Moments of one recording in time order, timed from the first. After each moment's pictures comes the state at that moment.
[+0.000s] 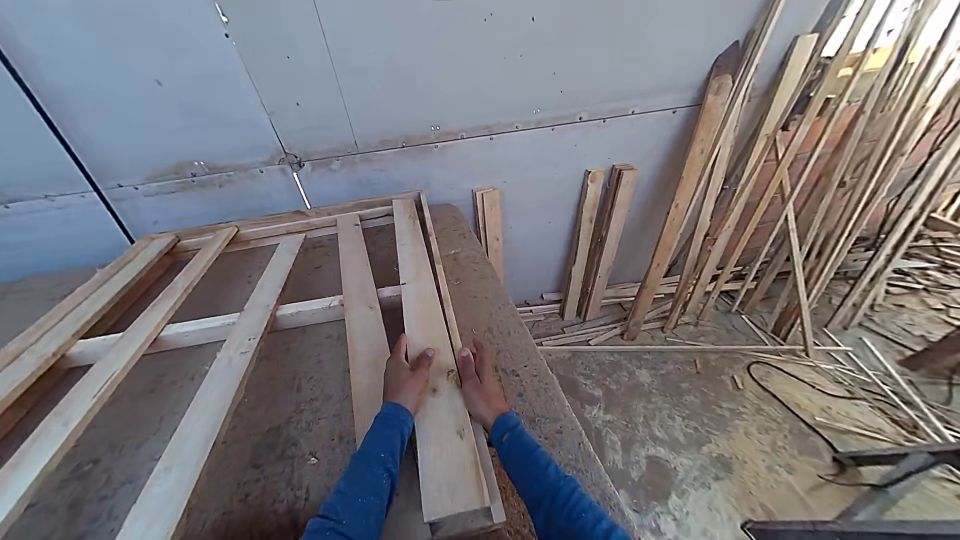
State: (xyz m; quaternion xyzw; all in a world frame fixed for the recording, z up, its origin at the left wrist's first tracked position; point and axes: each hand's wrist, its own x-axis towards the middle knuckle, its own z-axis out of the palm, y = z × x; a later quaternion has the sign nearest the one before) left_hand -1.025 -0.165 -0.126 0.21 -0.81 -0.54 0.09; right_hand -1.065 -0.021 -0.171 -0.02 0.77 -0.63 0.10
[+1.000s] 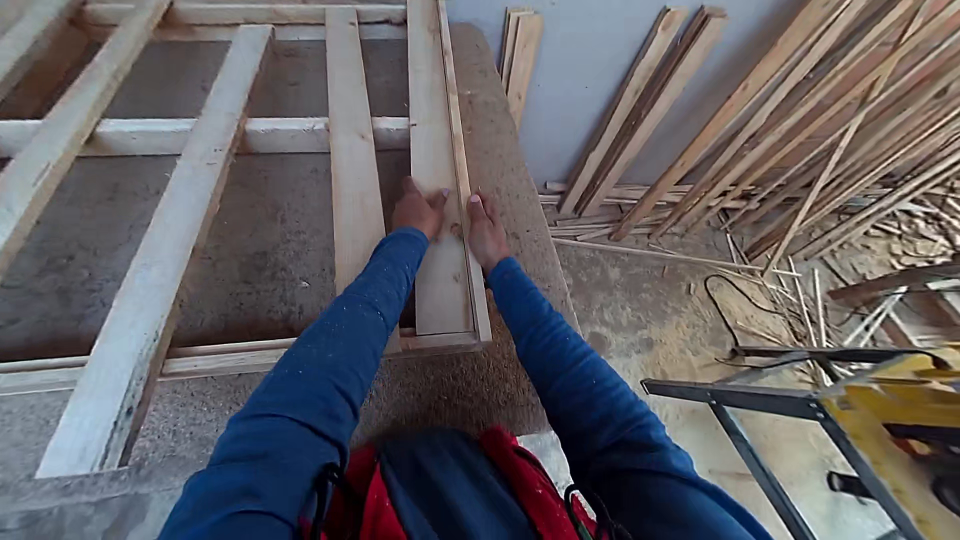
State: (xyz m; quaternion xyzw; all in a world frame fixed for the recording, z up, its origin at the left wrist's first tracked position) left_hand -1.031 -0.146 -0.115 0.25 -0.89 -0.38 -0.02; right_hand -1.035 -0.013 -0.151 -0.03 0.73 -0.68 0.08
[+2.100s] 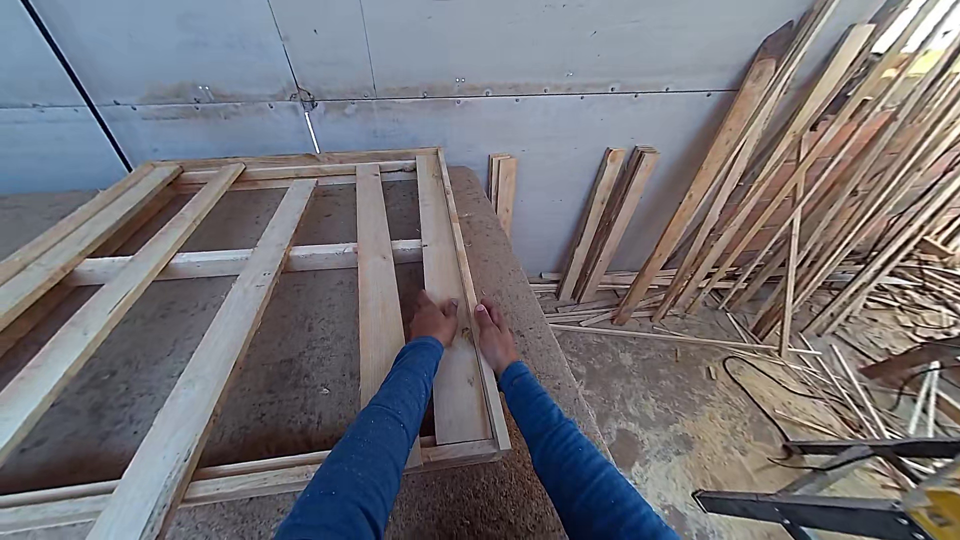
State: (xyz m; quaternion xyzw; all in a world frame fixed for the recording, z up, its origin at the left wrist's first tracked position) left_hand -1.029 -0.146 -0.119 0.27 -0.88 -0.39 -0.02; right_hand -1.029 -0.014 -0.155 0.01 0.72 -0.69 0.08
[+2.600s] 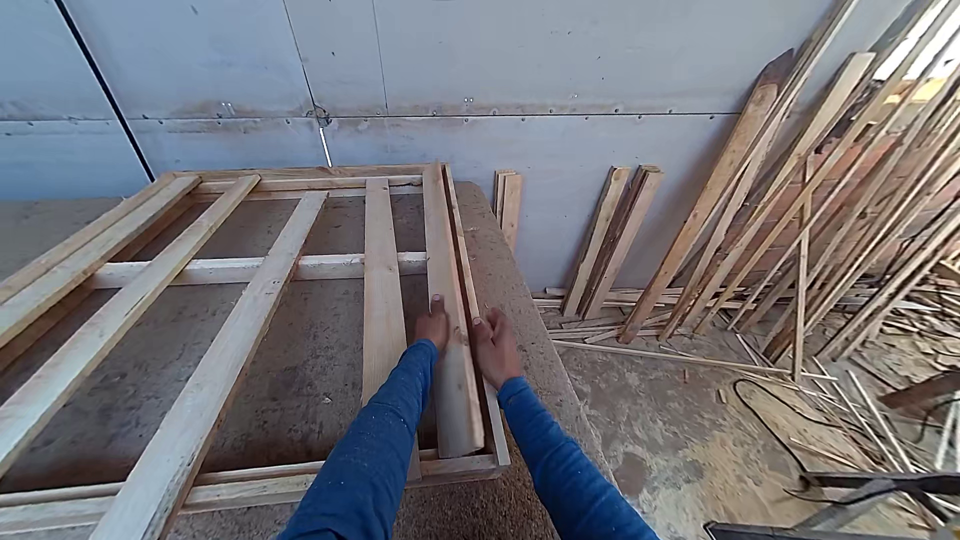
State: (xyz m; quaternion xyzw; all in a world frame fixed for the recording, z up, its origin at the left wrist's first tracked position) left_hand -1.038 -0.155 -0.122 0.31 -0.75 -0.59 -0.03; right_hand -1.030 -0.013 -0.152 -0.03 0.83 -0.56 -0.02
